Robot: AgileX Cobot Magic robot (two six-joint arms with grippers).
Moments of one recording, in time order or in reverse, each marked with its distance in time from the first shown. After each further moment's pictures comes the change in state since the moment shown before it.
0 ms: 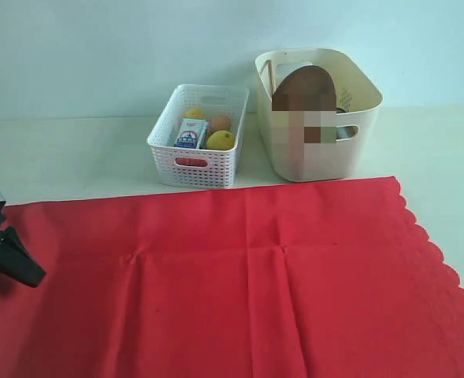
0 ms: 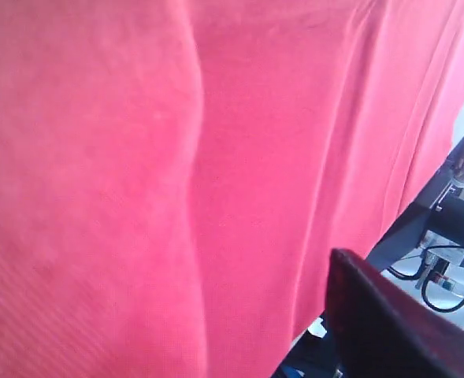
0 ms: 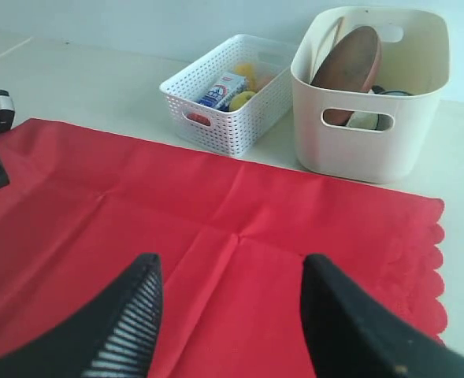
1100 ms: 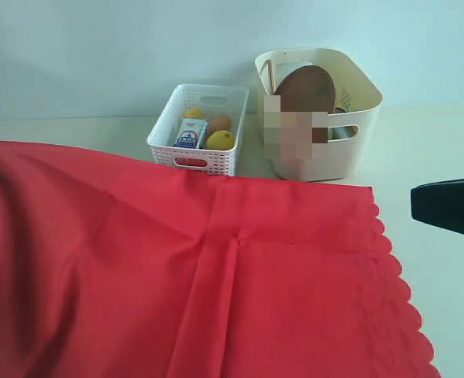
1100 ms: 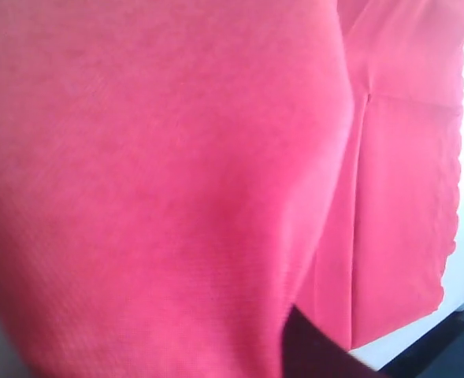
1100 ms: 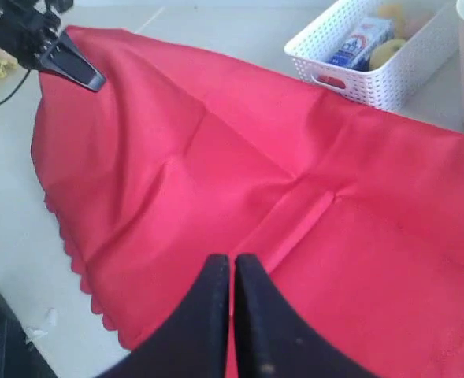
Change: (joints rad) left arm -0.004 -0.502 0.000 0.022 -0.077 -0.192; right arm 0.000 0.389 -0.029 0.384 0.108 -0.304
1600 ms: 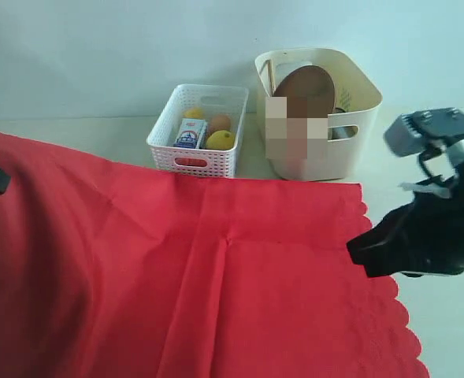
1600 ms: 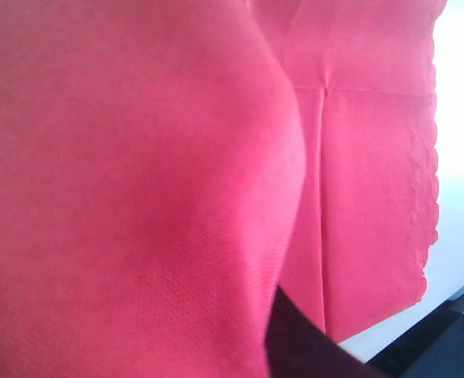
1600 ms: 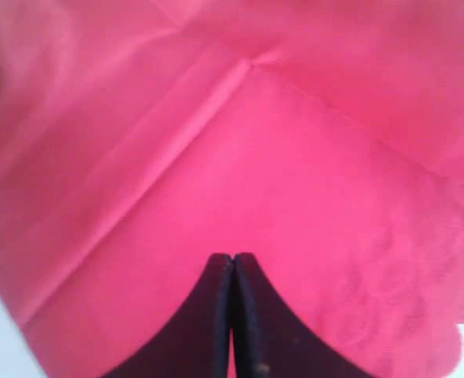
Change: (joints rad) left arm -0.084 -0.050 0.000 0.000 -0.004 -0.058; right arm 0.327 0.462 -0.044 -0.286 -0.376 0.156
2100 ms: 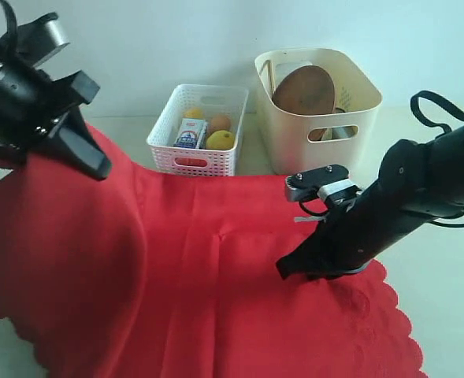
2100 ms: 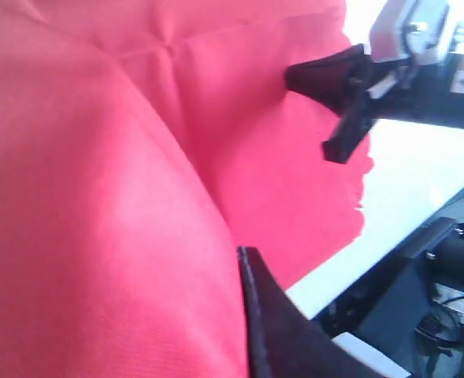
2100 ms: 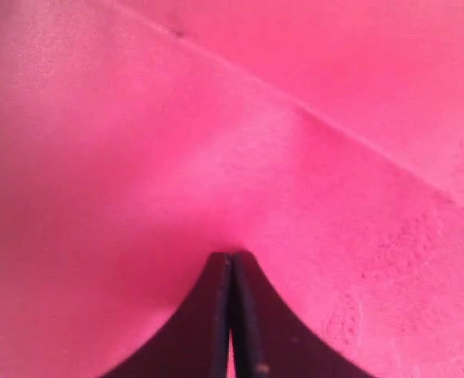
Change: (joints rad) left arm -0.426 0.012 -0.178 0.069 0.000 -0.284; right arm 0.128 0.672 -0.254 -0.317 -0.276 0.339
